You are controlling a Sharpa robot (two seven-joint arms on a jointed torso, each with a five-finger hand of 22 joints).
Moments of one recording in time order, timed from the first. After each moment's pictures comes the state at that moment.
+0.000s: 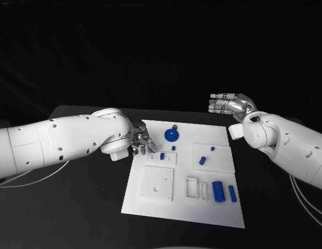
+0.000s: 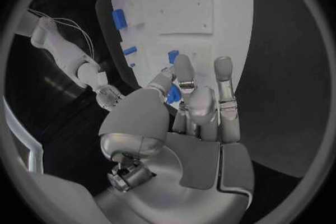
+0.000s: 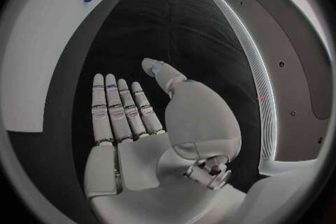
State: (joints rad) left arm 1.42 -0.63 -0.24 1.42 -0.86 0.01 -0.58; left_hand 1.11 0.13 0.22 -0.15 0.38 1.08 0.03 0.24 0.70 1.47 -0.06 0.73 0.07 1.43 -0.10 1.34 0.78 0.16 1.27 0.01 0.49 1.31; right arm 0.99 -0.60 0.41 0.98 -0.52 -0.15 0.16; right_hand 1.25 -0.06 0.36 -0.25 0.47 0.81 0.18 0.06 0.06 0.86 0.19 0.06 0.05 0.94 0.19 0.06 0.06 0.12 0.85 0.19 0.08 0.07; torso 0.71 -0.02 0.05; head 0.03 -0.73
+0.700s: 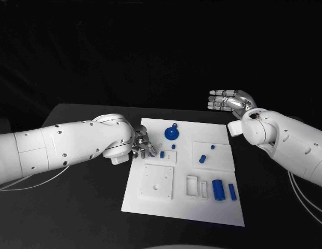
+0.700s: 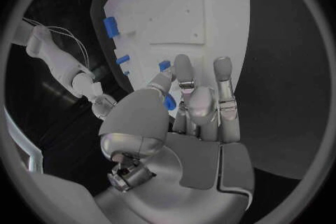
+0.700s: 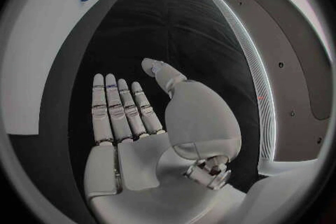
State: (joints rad) left arm 1.38 -0.62 -0.24 1.40 -0.92 0.00 -0.58; left_hand 1.11 0.12 0.21 -0.15 0.38 1.08 0.03 0.24 0.71 1.47 -0.06 0.73 0.07 1.43 -0.10 1.35 0.78 0.18 1.27 0.02 0.50 1.31; right arm 1.00 -0.59 0.41 0.97 -0.52 -0.16 0.16; right_hand 1.25 -0.06 0.36 -0.25 0.48 0.81 0.18 0.06 0.06 0.86 0.19 0.06 0.05 0.94 0.19 0.06 0.06 0.12 0.85 0.19 0.08 0.07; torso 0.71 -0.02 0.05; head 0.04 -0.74
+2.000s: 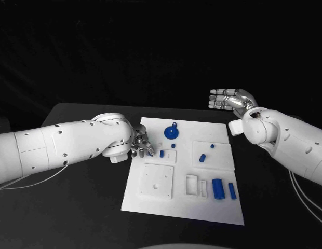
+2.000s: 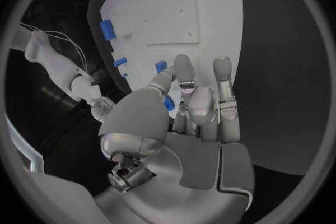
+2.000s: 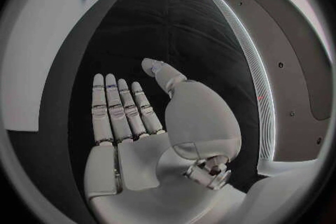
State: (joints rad) left arm 1.37 -0.62 -0.24 1.40 -0.95 0.03 -0.58; left_hand 1.11 0.12 0.22 -0.15 0.38 1.08 0.03 0.25 0.71 1.47 -0.06 0.73 0.07 1.43 -0.10 1.35 0.78 0.19 1.26 0.03 0.50 1.31; right arm 1.00 -0.60 0.41 0.97 -0.53 -0.16 0.17; right_hand 1.25 -0.06 0.36 -0.25 0.48 0.81 0.18 0.06 0.06 0.86 0.19 0.06 0.05 0.94 0.19 0.06 0.06 0.12 0.85 0.19 0.08 0.07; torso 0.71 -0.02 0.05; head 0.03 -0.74
